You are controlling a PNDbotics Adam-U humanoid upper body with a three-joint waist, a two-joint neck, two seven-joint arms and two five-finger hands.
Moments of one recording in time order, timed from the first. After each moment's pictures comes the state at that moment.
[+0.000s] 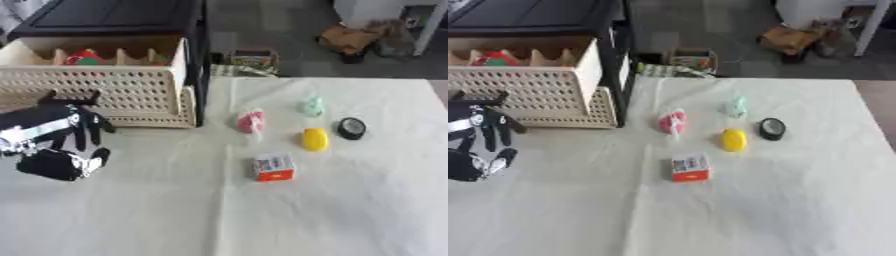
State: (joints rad) left arm -0.63 0.92 -0.23 -1.77 -0.42 0.24 -0.65; right arm -0.28 -0.56 -0.13 -1.98 0.08 0.05 -0.44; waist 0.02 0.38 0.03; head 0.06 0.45
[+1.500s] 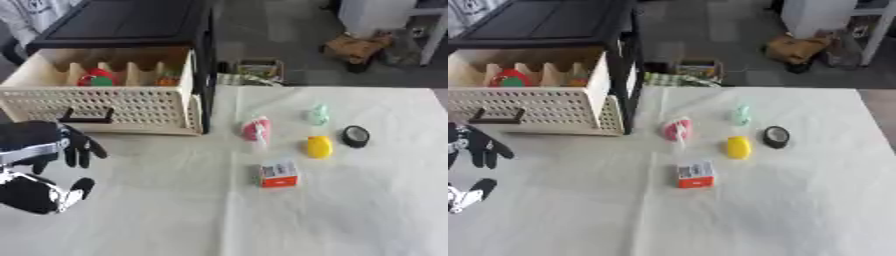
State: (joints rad) left arm -0.53 1.06 -0.20 -1.94 -0.42 0.24 -0.75; right arm -0.27 -0.55 -0.14 -1.98 0.08 0.05 -0.45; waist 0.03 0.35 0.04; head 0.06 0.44
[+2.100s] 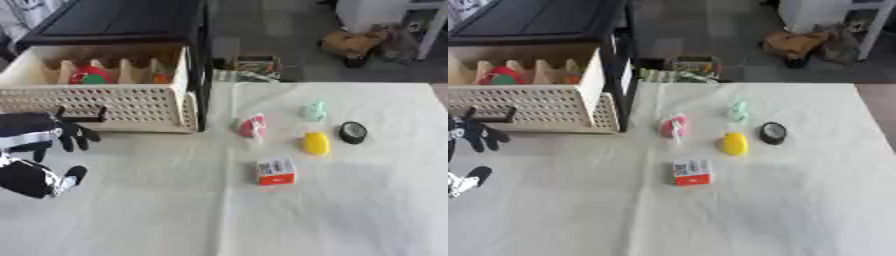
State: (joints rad) left arm -0.59 1.06 -0.22 -1.82 -0.44 0.22 -0.77; right arm -0.27 -0.55 -0.14 -1.98 0.07 0.05 -0.46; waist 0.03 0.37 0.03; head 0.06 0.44
